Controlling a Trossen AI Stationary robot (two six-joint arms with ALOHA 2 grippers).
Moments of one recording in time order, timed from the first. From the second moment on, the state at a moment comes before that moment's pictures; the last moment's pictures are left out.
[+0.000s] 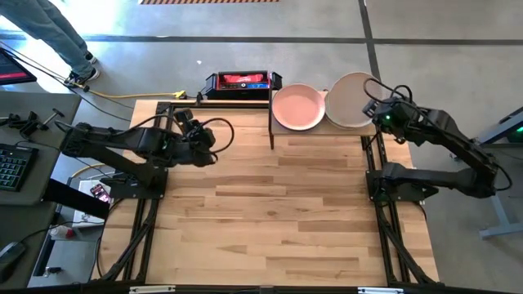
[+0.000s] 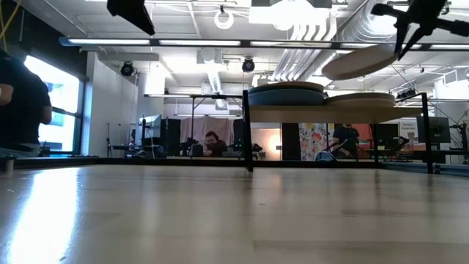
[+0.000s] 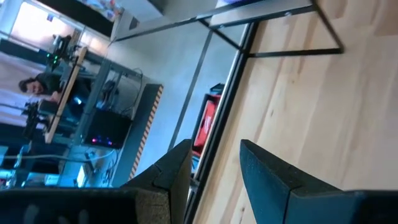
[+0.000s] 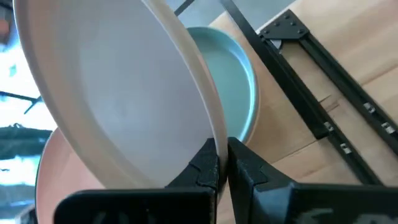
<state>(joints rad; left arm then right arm) -0.14 1.20 1.25 -1.10 -0.97 -0.02 -0.52 0.80 1.14 -1.32 0.53 1.49</state>
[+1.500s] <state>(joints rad) -0.03 1.20 1.25 -1.10 -0.89 0.00 -0.63 0.91 0.93 -1.07 0.48 1.78</state>
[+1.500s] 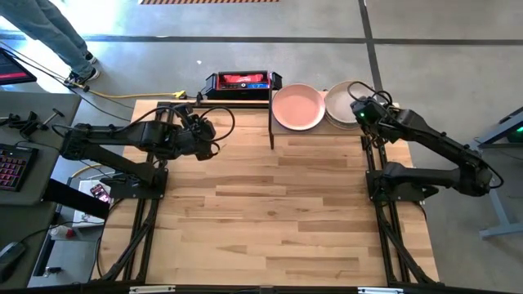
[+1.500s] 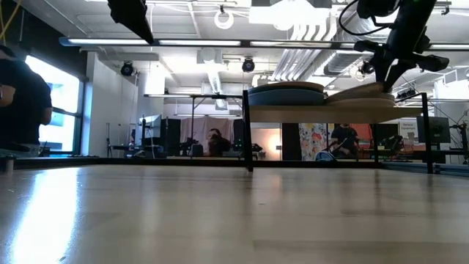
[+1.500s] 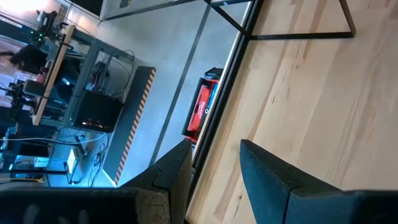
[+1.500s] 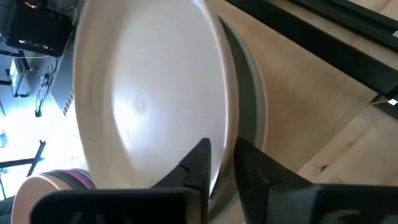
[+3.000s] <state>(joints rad) -0.03 1.20 1.25 -1.10 -0.89 -0.01 -0.60 0.90 0.93 -1.03 0.28 1.60</state>
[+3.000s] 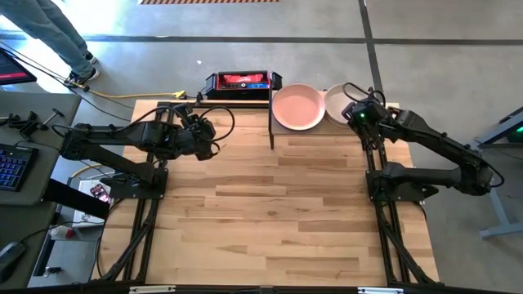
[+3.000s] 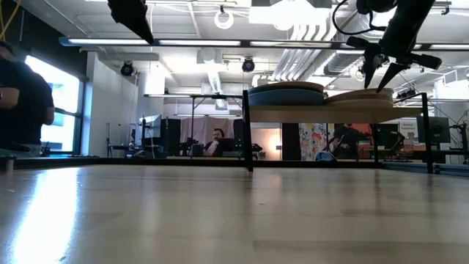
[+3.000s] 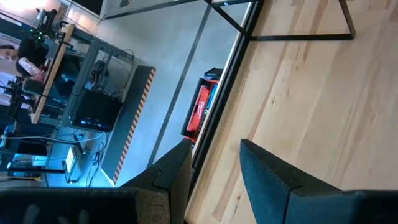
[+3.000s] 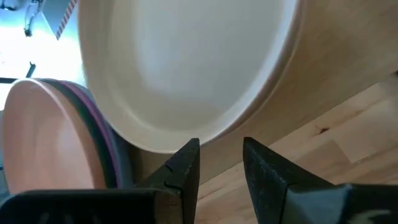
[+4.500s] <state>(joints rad) -0.03 1.20 1.25 -1.10 -0.83 -0.02 -0.60 0.85 0.93 -1.20 0.54 1.70</state>
